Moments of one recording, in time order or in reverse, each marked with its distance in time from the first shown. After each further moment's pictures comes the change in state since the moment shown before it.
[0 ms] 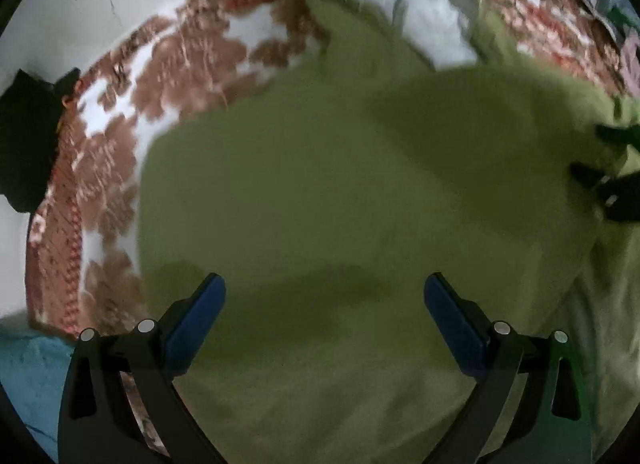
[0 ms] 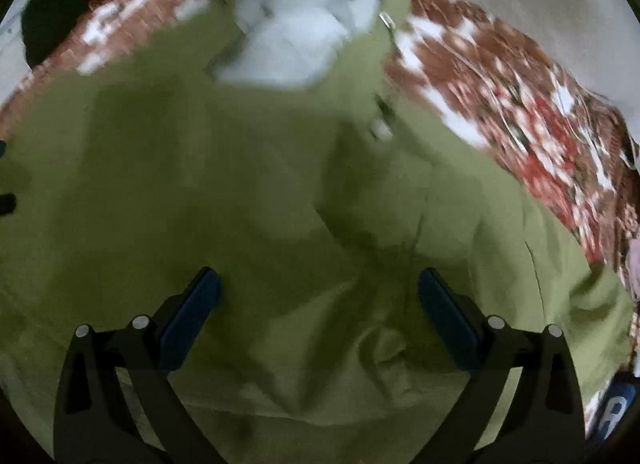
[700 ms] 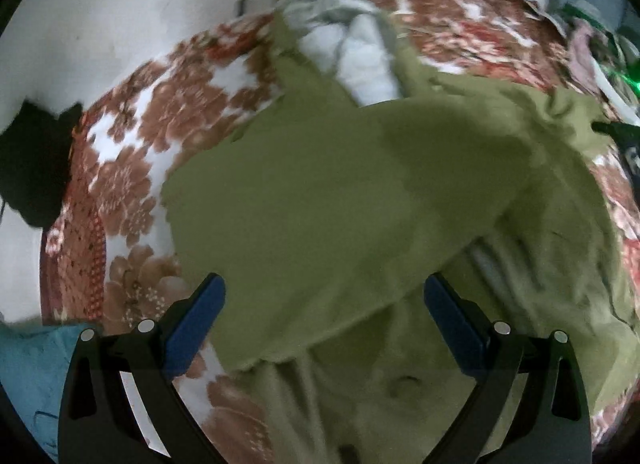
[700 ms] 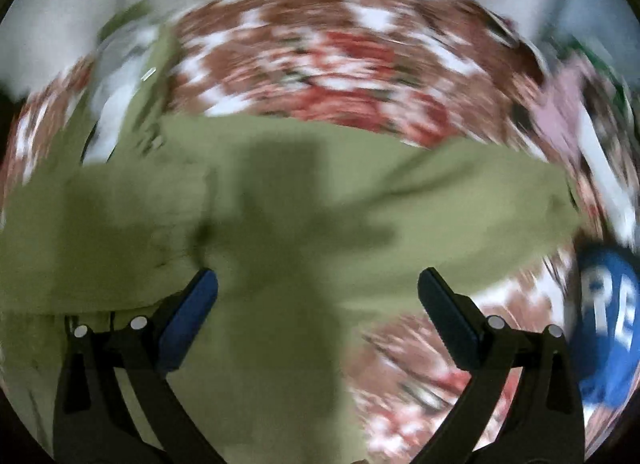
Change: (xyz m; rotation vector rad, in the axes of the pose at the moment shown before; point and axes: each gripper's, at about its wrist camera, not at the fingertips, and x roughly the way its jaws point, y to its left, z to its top) left arm -0.132 -0.040 -0.036 0.091 -0.100 -0.073; right arm -0.130 -0.213 -0.095 0.459 0.004 -0.112
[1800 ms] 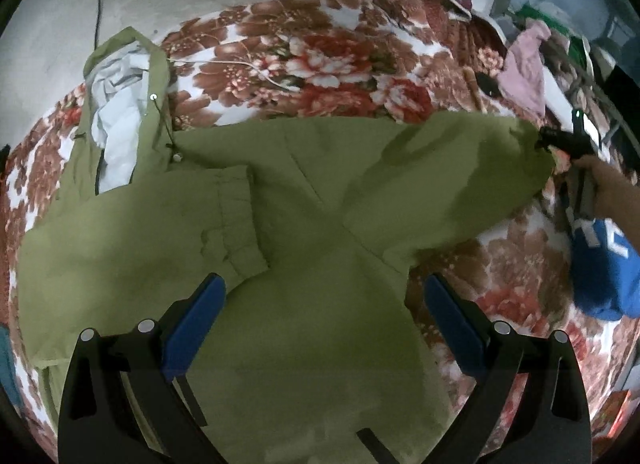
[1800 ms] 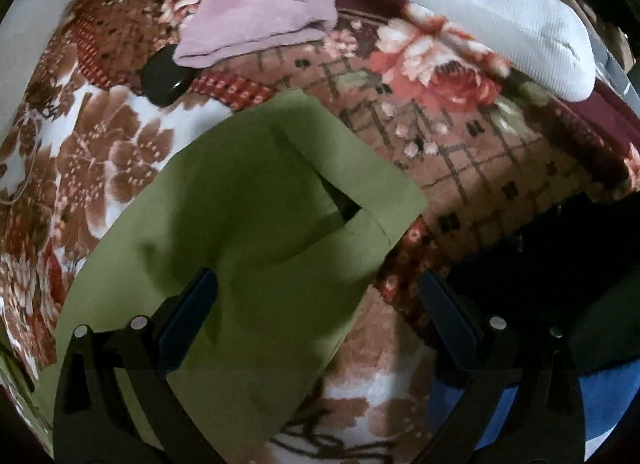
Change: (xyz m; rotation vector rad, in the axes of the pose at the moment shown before) left arm 0.040 -0.358 0.136 -0.048 -0.021 -0.120; right arm 0.157 -0.458 0.061 0.701 0.152 -0.165
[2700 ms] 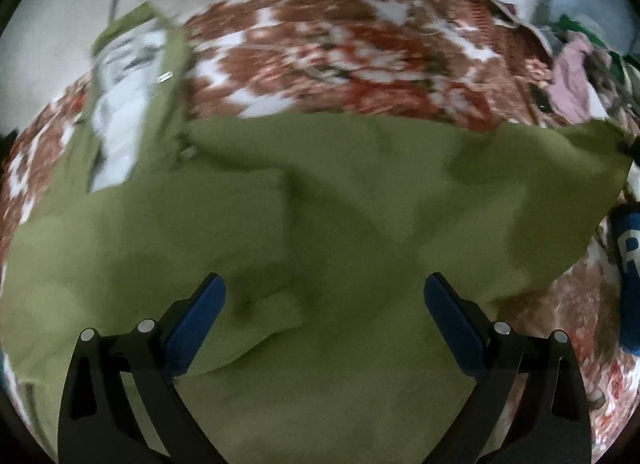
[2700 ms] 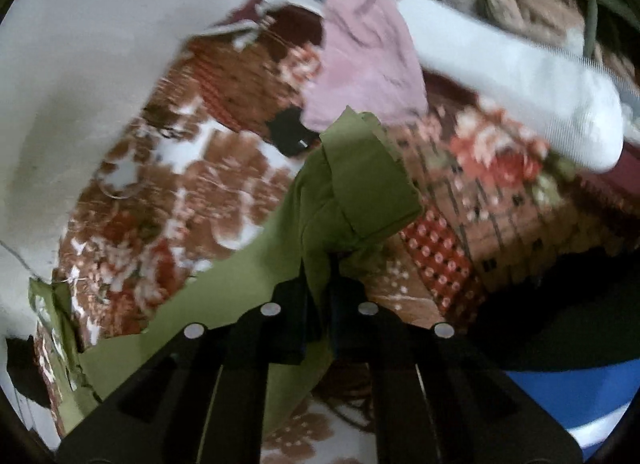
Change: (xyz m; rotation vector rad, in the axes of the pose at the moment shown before) left arm 0.083 0.028 0.018 -0.060 -0.065 0.064; right arm -0.105 0.017 -0.003 -0.162 -0.200 0.321
